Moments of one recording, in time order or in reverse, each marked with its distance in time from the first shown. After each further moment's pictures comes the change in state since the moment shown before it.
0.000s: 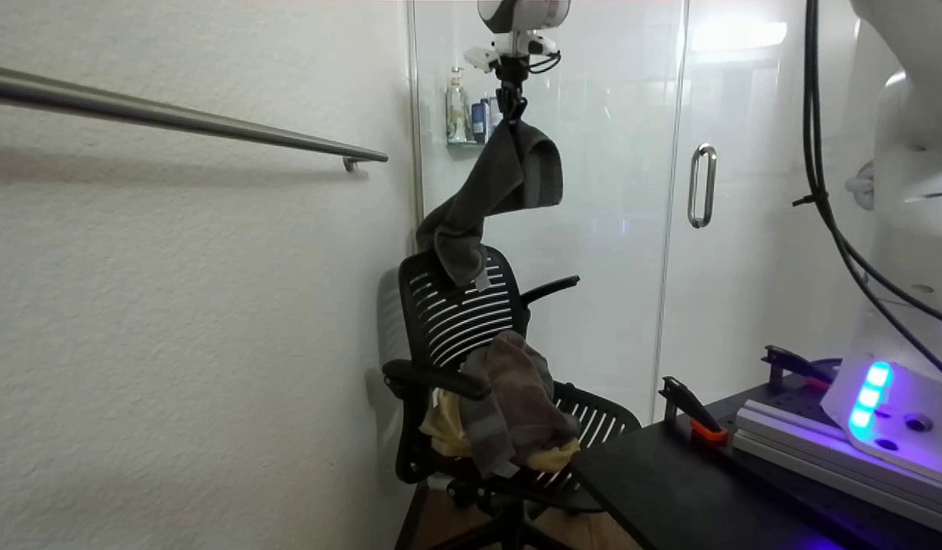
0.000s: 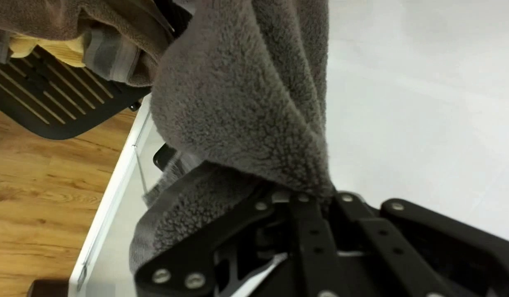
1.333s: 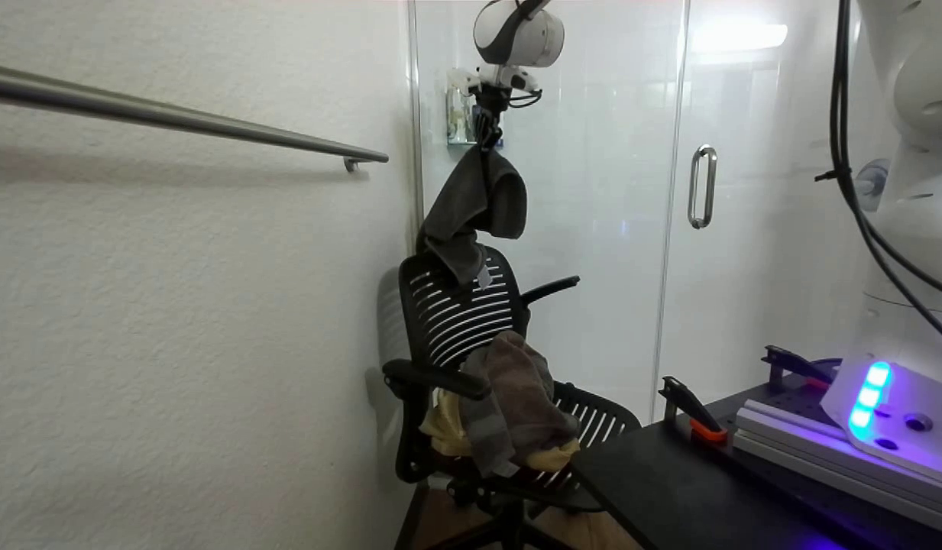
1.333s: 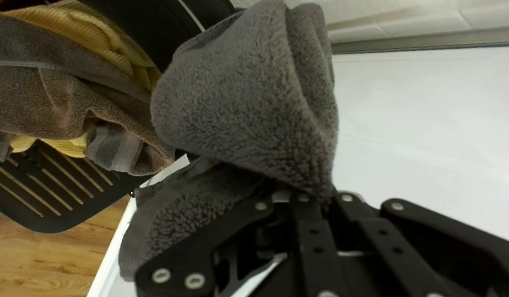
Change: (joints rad) arm -0.359 -0.036 0.533 -0.157 -0.081 0.244 0.124
